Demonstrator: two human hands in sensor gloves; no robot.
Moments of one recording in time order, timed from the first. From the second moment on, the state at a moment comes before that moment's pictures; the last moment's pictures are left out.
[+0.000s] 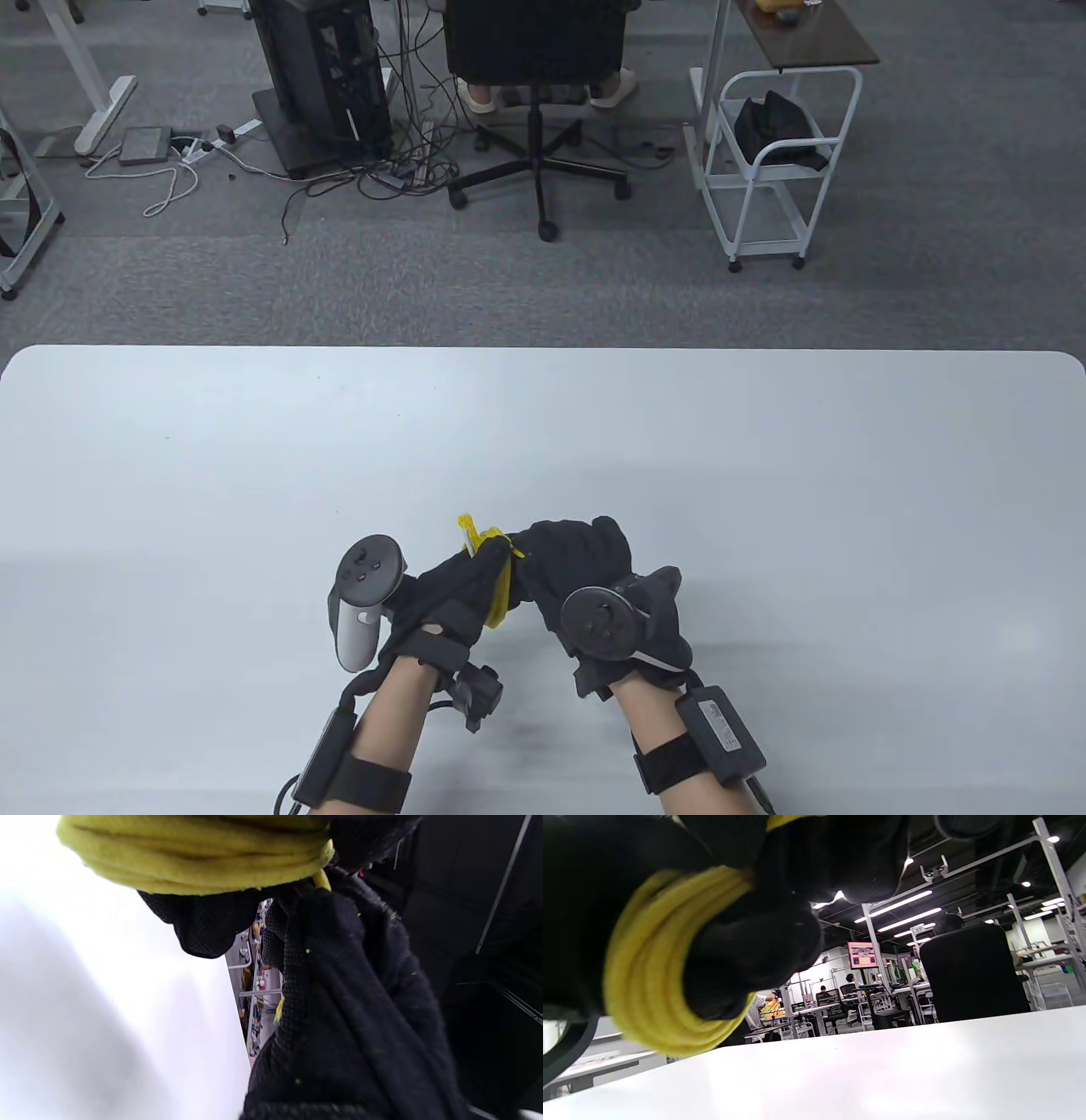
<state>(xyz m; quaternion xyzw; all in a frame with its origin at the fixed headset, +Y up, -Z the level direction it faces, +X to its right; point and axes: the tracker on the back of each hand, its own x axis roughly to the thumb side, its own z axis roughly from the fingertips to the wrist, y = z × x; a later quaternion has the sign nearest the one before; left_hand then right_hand) -0.158 -0.723 -0.314 -0.11 -0.10 0.63 0.76 0.036 -0.684 -0.297 0.27 -0.18 0.93 0.18</state>
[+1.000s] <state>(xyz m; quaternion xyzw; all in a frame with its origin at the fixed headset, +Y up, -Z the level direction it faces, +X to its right) -0.129 -0.703 -0.297 0.14 -0.20 0.06 0.97 0.088 -0.715 -0.335 0.23 0.10 0.95 0.17</state>
